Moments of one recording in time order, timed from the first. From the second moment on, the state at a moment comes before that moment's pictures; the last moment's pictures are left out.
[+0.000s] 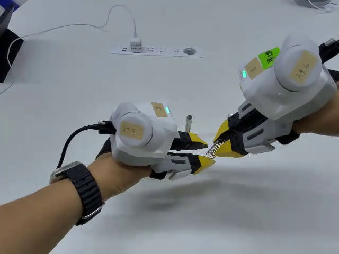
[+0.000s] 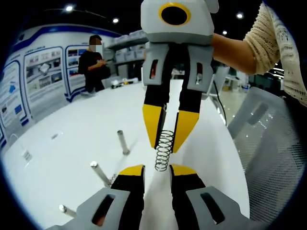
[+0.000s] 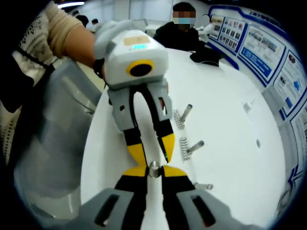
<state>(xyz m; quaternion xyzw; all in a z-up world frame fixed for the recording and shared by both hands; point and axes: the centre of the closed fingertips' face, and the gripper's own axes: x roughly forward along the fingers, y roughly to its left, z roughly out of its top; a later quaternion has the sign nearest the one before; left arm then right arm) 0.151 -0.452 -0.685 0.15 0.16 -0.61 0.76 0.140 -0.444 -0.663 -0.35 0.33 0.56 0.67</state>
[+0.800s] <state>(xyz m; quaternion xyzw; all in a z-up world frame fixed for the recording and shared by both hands) 0.151 -0.402 -0.687 0.11 0.17 -0.58 0.79 0.174 -0.481 -0.633 -0.37 0.34 0.51 0.70</state>
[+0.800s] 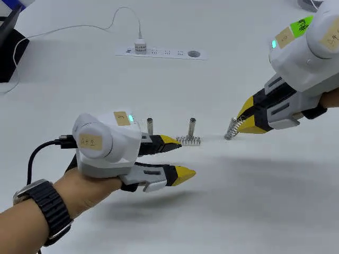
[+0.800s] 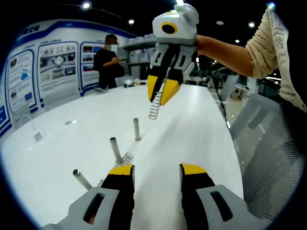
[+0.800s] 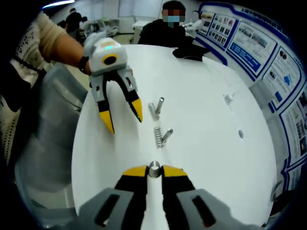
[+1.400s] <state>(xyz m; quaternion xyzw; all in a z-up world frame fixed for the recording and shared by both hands) 0.153 -0.366 -0.690 0.08 0.18 -0.53 0.82 0.210 -0.499 -0.636 -0.38 0.37 0.48 0.70</state>
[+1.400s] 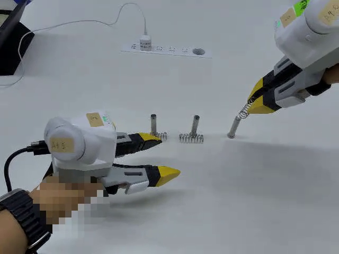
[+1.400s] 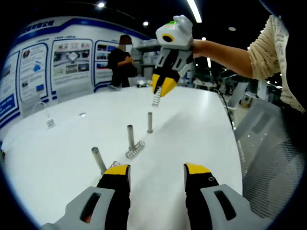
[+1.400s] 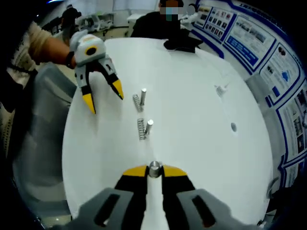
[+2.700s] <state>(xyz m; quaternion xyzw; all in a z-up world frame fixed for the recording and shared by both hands) 0.153 -0.346 -0.695 0.07 0.19 -0.51 0.84 0.225 -0.498 -0.677 -0.39 0.42 0.49 0.65</state>
